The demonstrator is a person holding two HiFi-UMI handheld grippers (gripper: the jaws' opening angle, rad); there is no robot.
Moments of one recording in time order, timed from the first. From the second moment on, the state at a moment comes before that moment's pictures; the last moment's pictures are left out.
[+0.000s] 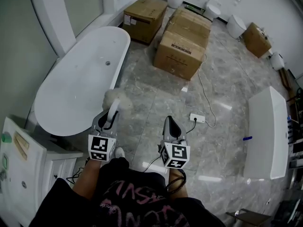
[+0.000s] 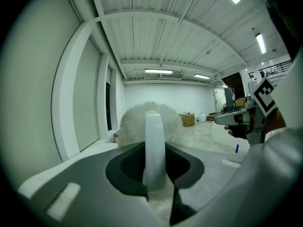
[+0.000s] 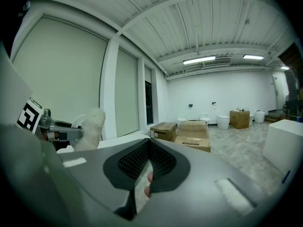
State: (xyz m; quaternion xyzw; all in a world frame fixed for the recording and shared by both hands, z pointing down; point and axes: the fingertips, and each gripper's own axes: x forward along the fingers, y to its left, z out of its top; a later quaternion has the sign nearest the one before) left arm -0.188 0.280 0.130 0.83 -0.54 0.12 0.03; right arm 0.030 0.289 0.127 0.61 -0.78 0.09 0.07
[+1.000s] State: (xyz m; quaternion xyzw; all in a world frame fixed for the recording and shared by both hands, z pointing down) left arm -0.232 0.177 0.144 0.87 -0.48 0.13 0.02; right arm -0.022 0.207 0.145 0.63 -0.76 0.09 0.10
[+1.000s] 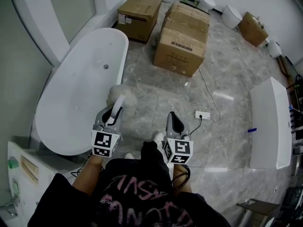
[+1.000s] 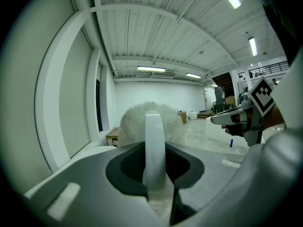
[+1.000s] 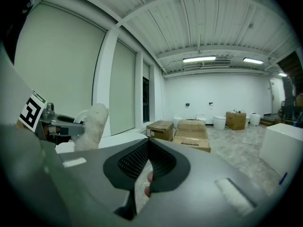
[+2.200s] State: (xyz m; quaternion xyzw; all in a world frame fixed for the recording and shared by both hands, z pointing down) left arm -0.092 -0.010 0.201 0.84 -0.49 0.22 0.07; right arm 0.130 -0.001 0.212 0.61 -0.76 0.17 0.11
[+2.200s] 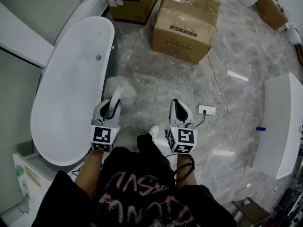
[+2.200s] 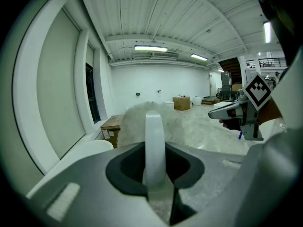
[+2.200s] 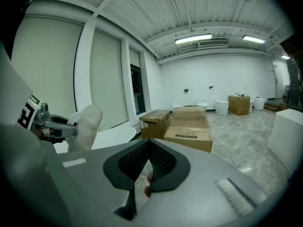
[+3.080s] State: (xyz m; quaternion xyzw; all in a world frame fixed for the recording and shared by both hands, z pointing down) left arm -0.108 -0.066 0.230 0.84 -0.48 0.23 0.11; right arm 0.105 -0.044 0.233 0.62 -0.75 0.19 0.13
